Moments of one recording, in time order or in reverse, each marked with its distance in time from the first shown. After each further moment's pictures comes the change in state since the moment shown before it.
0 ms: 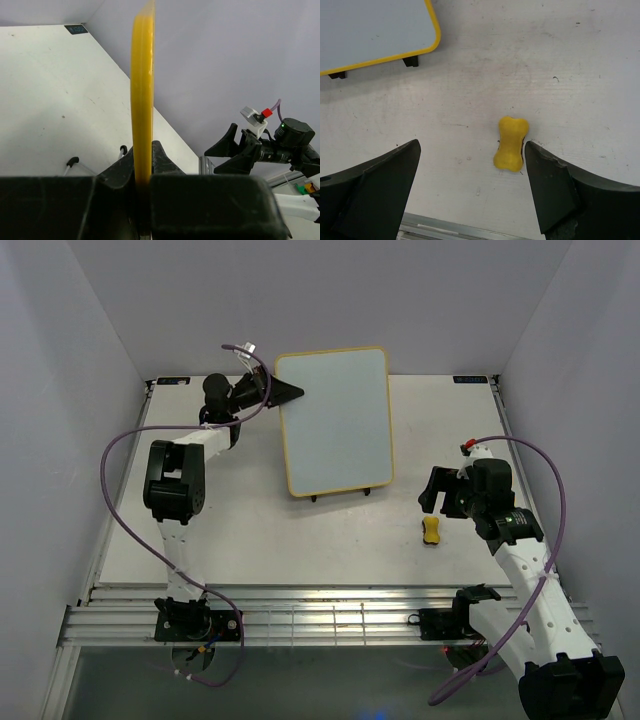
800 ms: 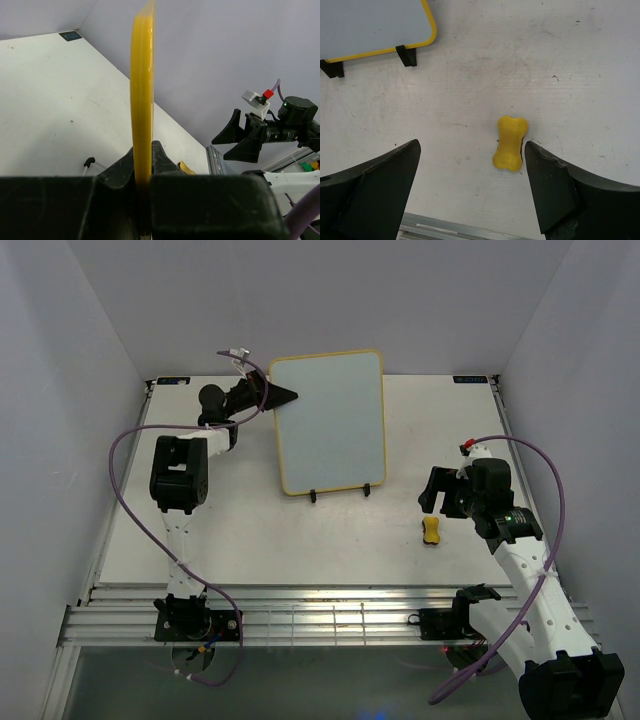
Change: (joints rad) left arm 0.040 0.155 0.095 0.260 0.082 -0.091; right arm 0.001 0.010 0.000 0.000 0.003 -0.004
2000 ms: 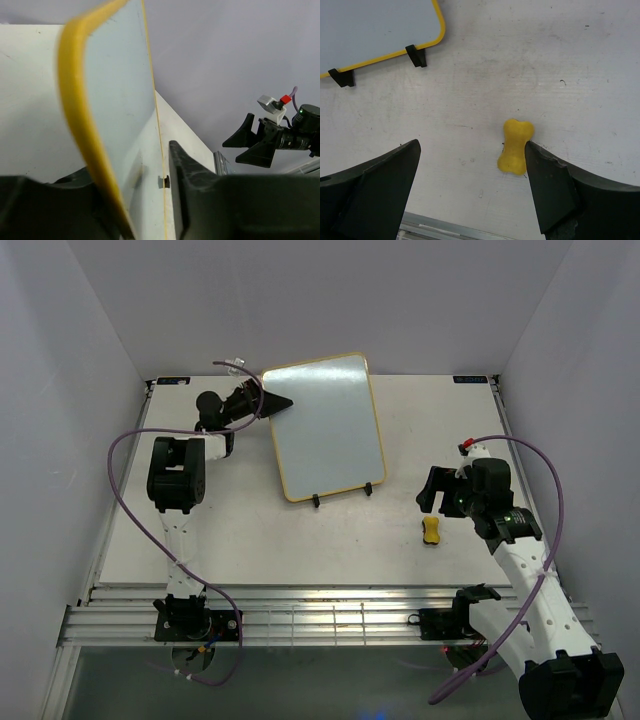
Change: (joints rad) left arm 0.027 0.000 -0.107 -0.005 -0.030 0.044; right arm 0.000 0.004 -0.008 0.022 -0.028 0.000
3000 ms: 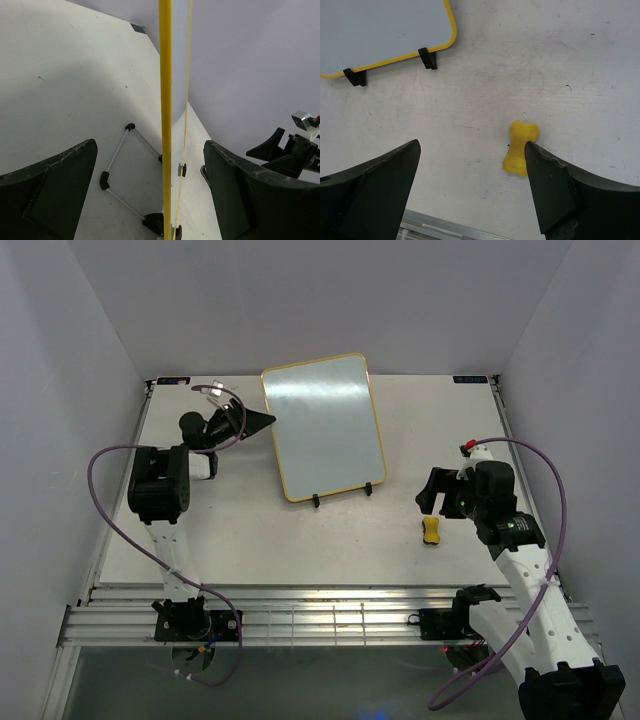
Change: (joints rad) left arm 0.074 -0.134 -0.323 -0.051 -0.103 0.146; right arm 0.000 -0.052 -0.007 0.003 -0.028 -0.001
